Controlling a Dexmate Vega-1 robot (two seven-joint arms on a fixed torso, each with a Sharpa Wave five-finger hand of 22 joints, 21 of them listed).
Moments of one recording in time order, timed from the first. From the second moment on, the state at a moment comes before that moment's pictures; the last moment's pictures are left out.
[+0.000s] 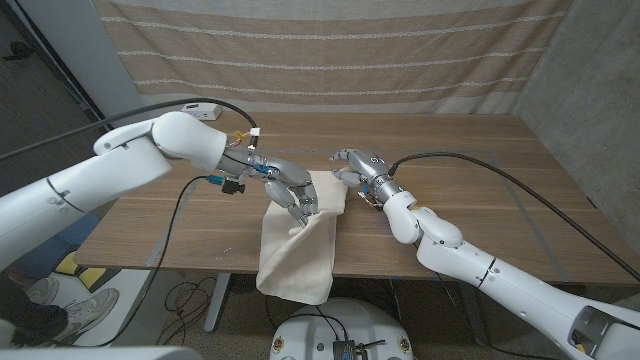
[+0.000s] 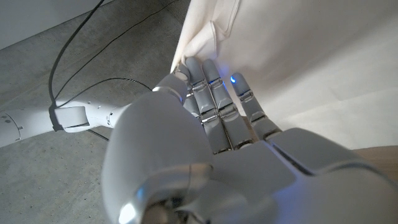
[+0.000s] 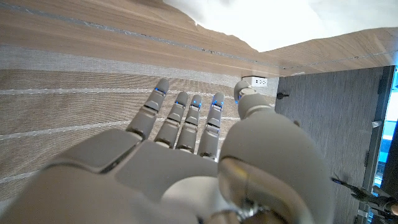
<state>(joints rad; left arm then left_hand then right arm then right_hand) 0.70 1.14 0.47 -2.19 -0.24 0.10 -0.95 1.22 0.15 0.40 -0.15 0.20 0.90 0.05 0.43 0.33 0.99 -0.10 0.48 0.43 0.84 -0.10 0.38 0.31 0.19 0.07 1.11 0.21 -0.83 -0.62 -0.81 -1.82 -0.64 -0.31 -0.27 0.79 0.12 0.37 -0.14 0.27 0.57 -0.08 0.20 0.18 0.44 -0.02 0.20 0.20 0.36 -0.04 0.24 0.27 0.39 0.10 0.22 0.19</state>
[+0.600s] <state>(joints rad) 0.55 1.11 0.63 -2.15 -0.16 0.21 -1.05 0.78 0.14 0.29 0.04 0.17 0.23 0.05 0.17 0.20 0.42 0.10 0.19 0.32 0.35 0.09 0.19 0.22 -0.08 0.17 1.01 0.18 -0.82 -0.62 -0.81 -1.83 -0.65 -0.31 -0.25 0.58 0.00 0.25 -0.07 0.25 0.49 -0.09 0.19 0.18 0.39 -0.01 0.20 0.21 0.33 -0.04 0.24 0.28 0.36 0.13 0.22 0.19</state>
